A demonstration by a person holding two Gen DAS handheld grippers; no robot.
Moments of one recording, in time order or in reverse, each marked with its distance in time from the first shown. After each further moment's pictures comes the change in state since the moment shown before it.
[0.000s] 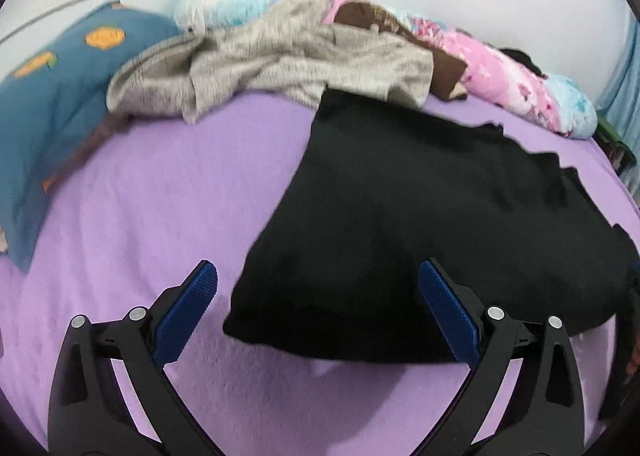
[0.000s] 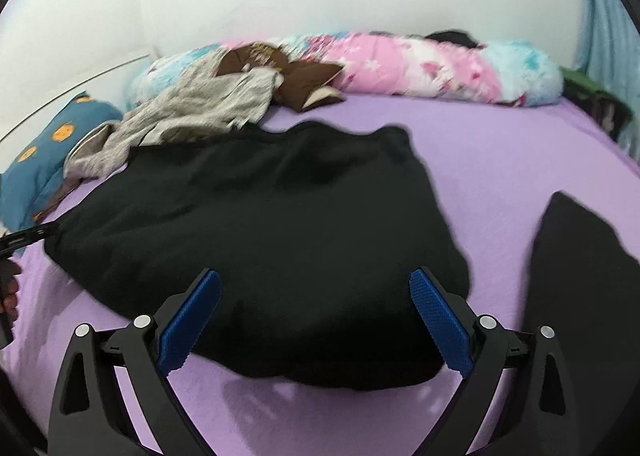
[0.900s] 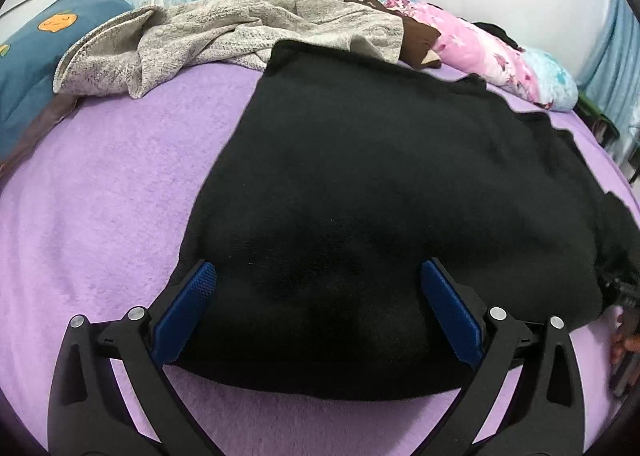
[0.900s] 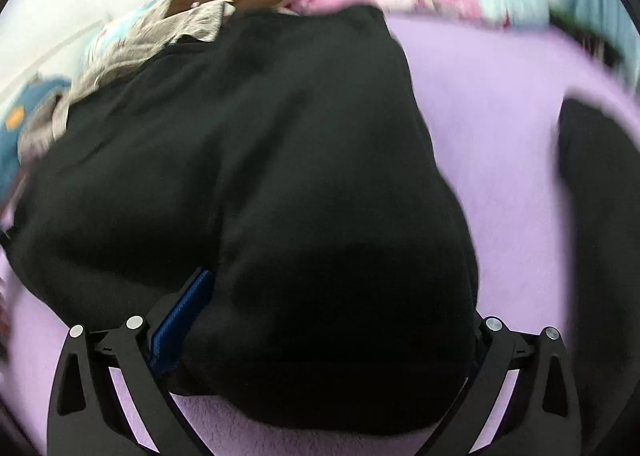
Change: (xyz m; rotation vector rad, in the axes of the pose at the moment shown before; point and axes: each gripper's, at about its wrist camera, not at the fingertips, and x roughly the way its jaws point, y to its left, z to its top) left arm 0.052 -0.020 -0.024 0.041 0.077 -0.115; right arm 0.077 -0.009 -0.042 0.022 0.233 -0.072
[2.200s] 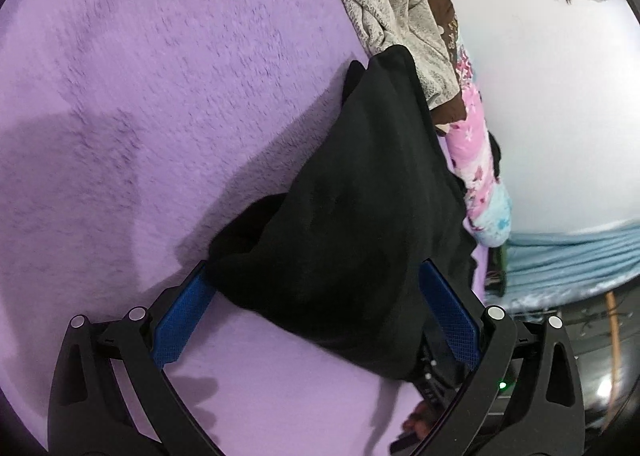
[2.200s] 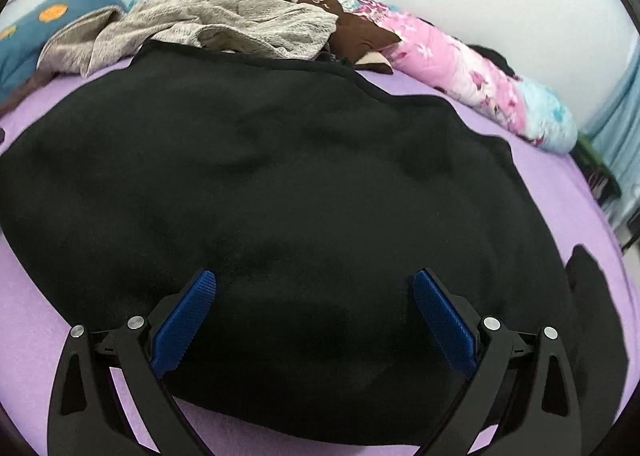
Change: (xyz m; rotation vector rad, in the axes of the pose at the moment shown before) left arm 0.002 0.109 -0.014 -0.764 0.217 -0.435; right arm -0.007 0.181 0.017 -0.271 -0.050 -0.114
